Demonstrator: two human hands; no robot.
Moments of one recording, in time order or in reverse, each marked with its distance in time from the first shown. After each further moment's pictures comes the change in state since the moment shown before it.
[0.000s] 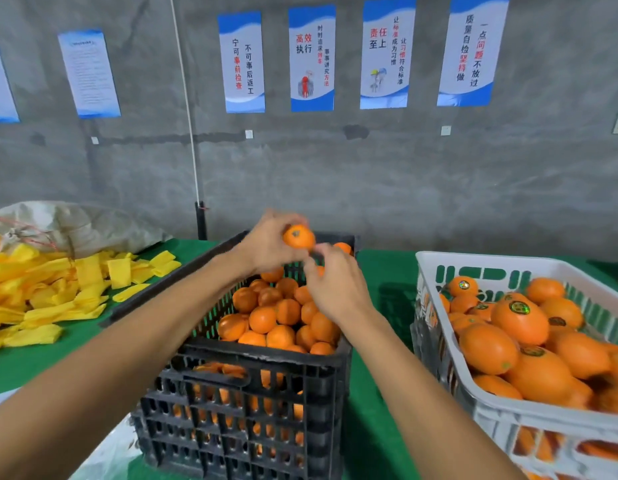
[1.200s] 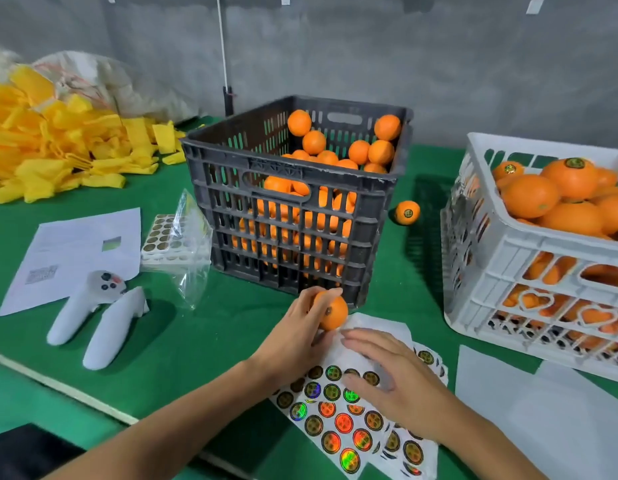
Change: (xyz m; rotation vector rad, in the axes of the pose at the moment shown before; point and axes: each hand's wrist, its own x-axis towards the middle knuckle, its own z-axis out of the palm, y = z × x) left_hand -0.370 0.041 0.148 -0.149 -0.190 -0.145; right_hand -0.323 0.097 0.018 0.037 -0.652 -0.186
